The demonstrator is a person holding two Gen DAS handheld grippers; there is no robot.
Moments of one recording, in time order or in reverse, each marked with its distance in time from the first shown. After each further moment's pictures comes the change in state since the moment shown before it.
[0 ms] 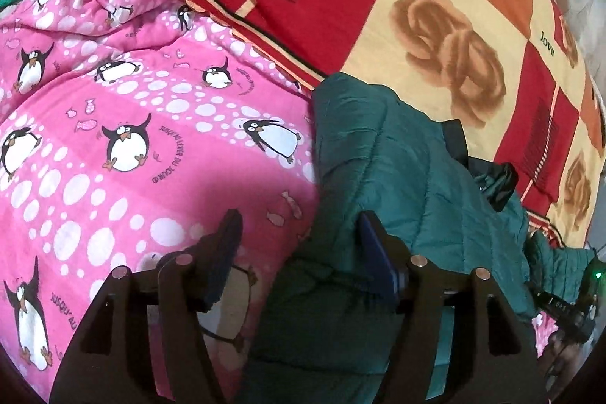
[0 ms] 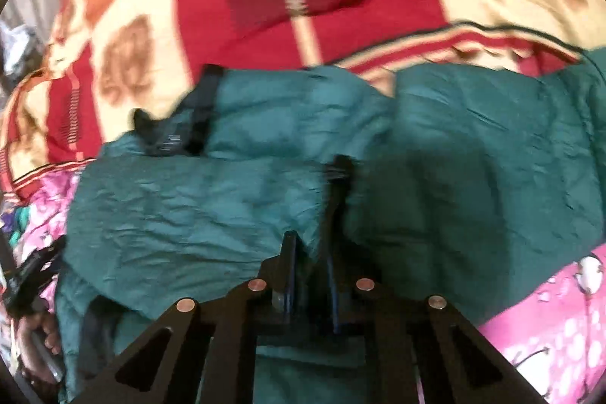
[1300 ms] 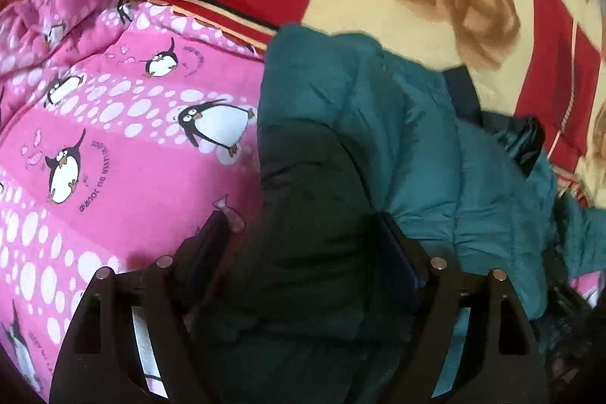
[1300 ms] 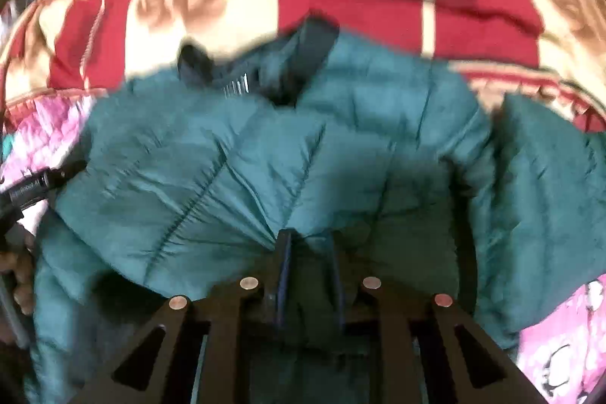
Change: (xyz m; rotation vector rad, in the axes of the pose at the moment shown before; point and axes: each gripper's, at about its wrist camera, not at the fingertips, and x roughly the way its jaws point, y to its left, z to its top) left arm 0.052 -0.043 0.017 0.132 0.158 0.074; right arm 0.023 0.090 -0.031 -0.218 0.006 -0.069
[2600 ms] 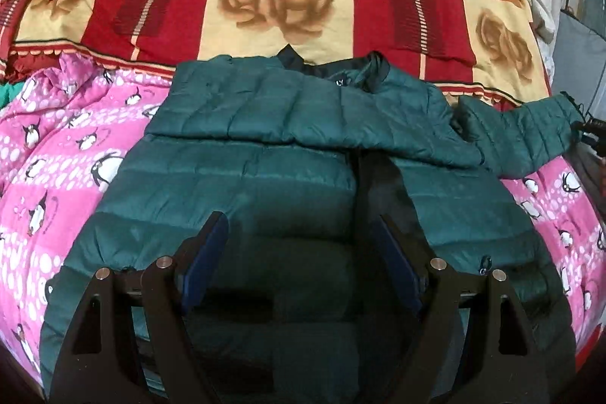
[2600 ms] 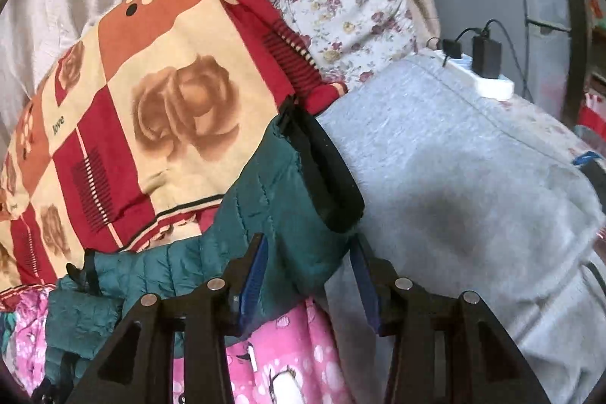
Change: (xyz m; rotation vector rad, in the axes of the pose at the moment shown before) left arm -0.121 -0.106 -0.152 0.271 -0.201 -0.039; right arm -0.222 -0.367 -0.027 0.451 -0.328 -0.219
